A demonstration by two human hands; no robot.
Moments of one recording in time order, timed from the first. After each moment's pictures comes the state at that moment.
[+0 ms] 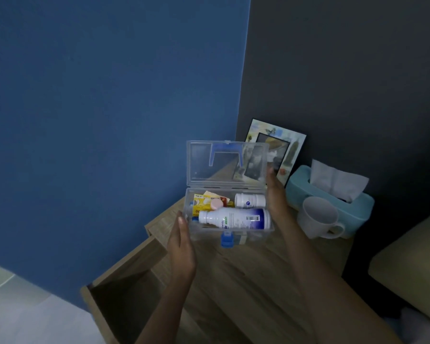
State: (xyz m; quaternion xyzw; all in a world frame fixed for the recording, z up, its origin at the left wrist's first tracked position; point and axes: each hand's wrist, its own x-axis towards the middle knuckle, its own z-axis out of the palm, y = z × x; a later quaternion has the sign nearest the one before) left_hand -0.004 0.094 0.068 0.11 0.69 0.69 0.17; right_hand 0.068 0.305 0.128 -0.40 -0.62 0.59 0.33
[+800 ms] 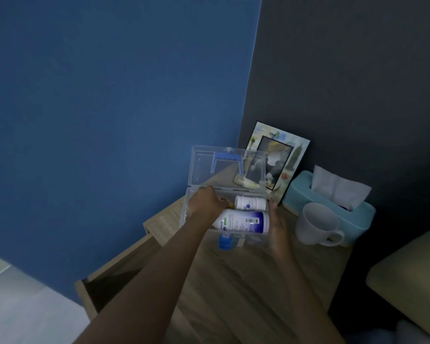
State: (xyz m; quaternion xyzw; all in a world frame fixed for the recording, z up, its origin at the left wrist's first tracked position) left_hand -0.051 0.190 0.125 0.32 0.91 0.23 0.14; right_hand 0.116 0.259 0.091 -0.39 -0.59 0.62 0.32
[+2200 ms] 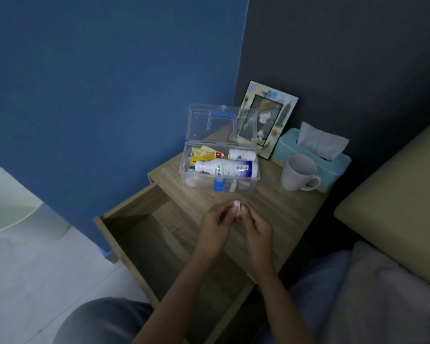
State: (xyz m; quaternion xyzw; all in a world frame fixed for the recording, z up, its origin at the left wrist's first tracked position) left_hand 0.117 0.055 0.116 0.30 0.65 0.63 0.29; right_hand 0.197 0.114 0.092 -0.35 -0.60 0.60 0.38
